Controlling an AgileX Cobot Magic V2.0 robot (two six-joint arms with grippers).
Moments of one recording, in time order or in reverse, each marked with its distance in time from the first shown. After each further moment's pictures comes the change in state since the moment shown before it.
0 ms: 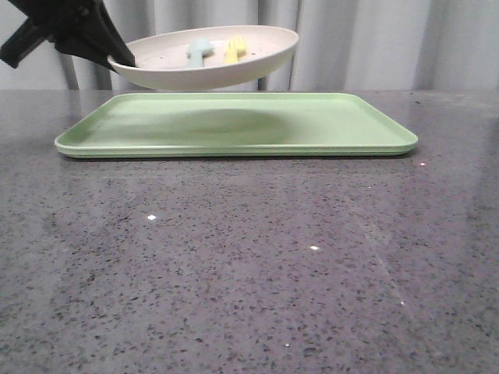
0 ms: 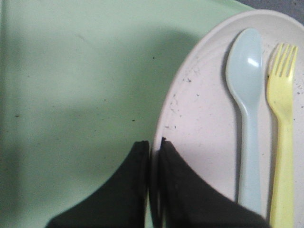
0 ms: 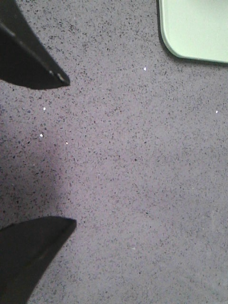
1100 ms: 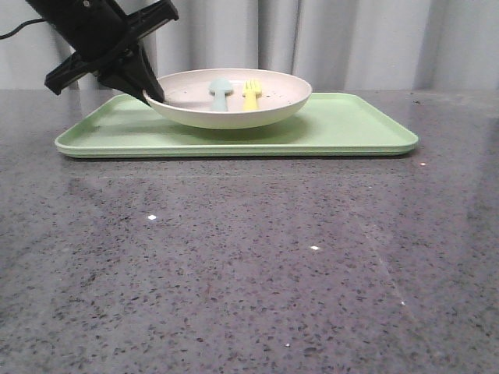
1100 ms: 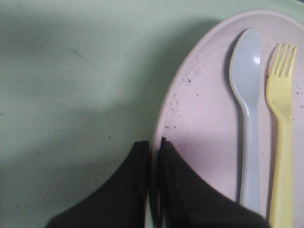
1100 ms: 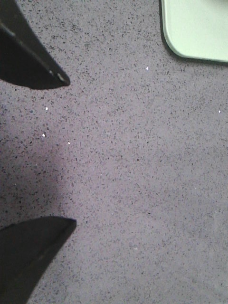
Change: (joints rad) left arm -0.063 0.180 -0.153 0.138 -0.027 -0.128; right arm 0.000 0.000 0.000 0.000 0.008 0.000
